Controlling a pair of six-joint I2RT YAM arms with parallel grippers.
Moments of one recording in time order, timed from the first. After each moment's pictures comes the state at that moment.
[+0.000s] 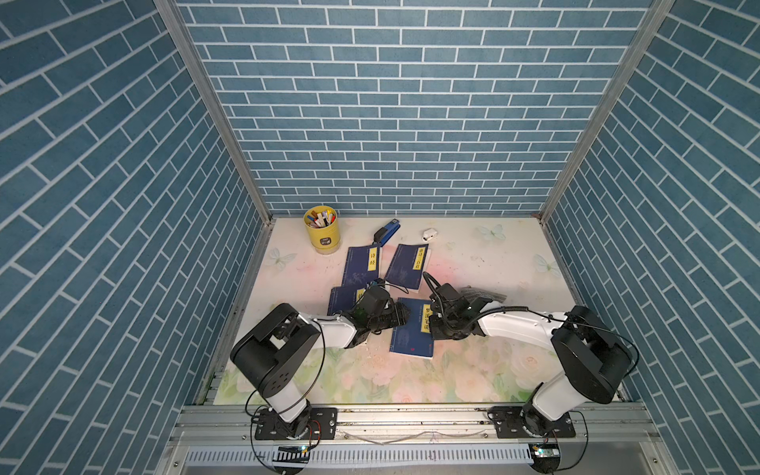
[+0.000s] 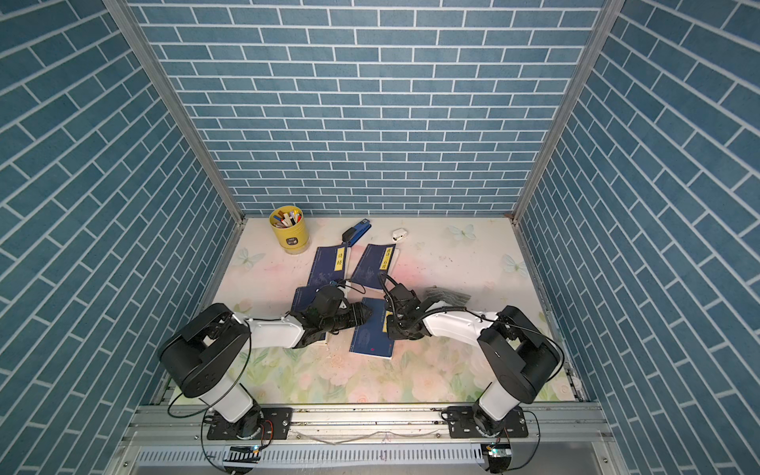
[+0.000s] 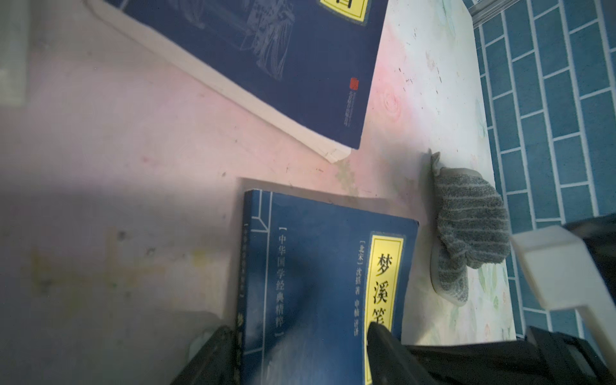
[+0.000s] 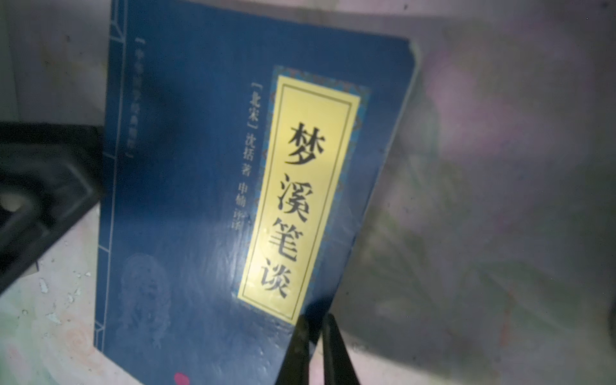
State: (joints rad) left arm -0.70 1.68 0.65 0.33 0.16 -0.84; right arm 0.84 1.59 0.84 -0.42 -0.07 0.65
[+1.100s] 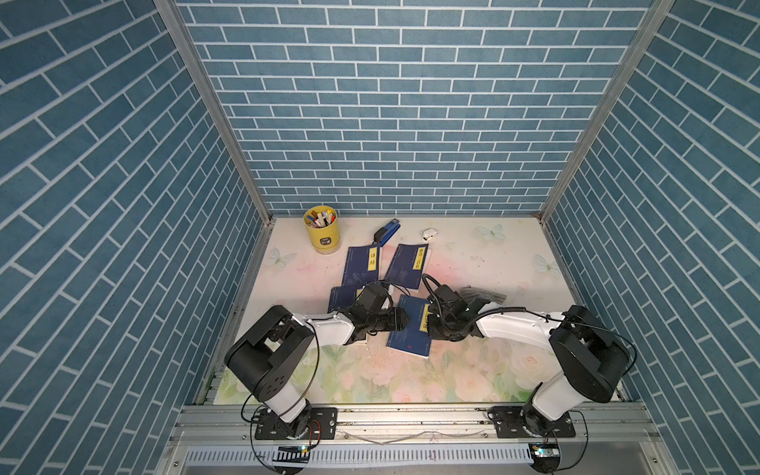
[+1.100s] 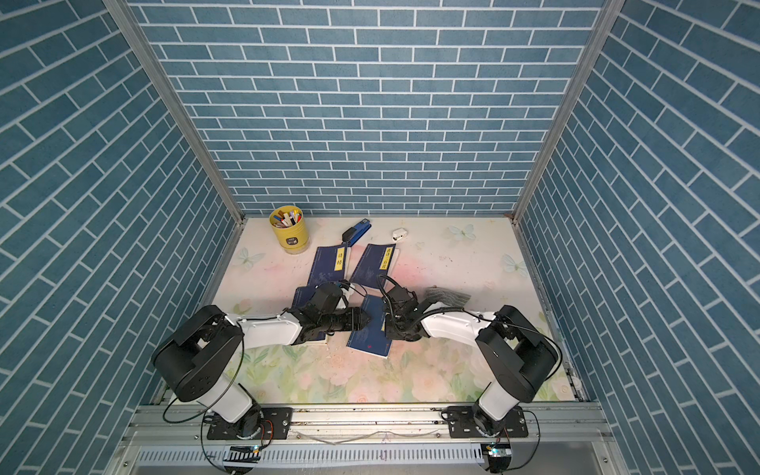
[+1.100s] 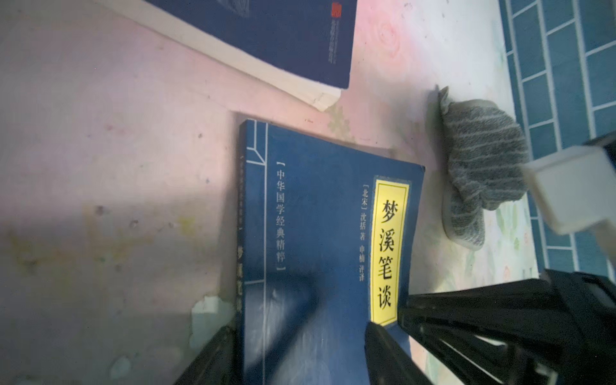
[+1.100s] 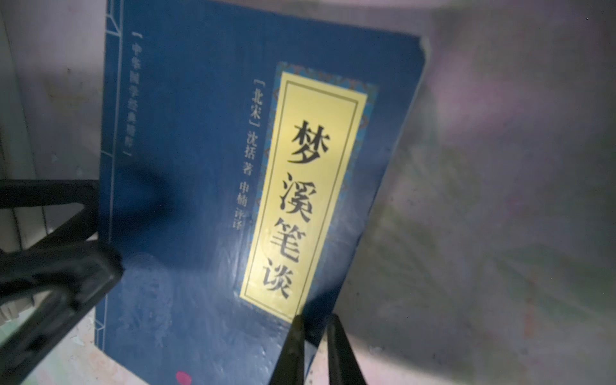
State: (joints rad) left arm -0.67 1.63 0.64 0.23 0.29 -0.70; right arm 0.85 1.61 0.83 -0.39 -0.05 0.77
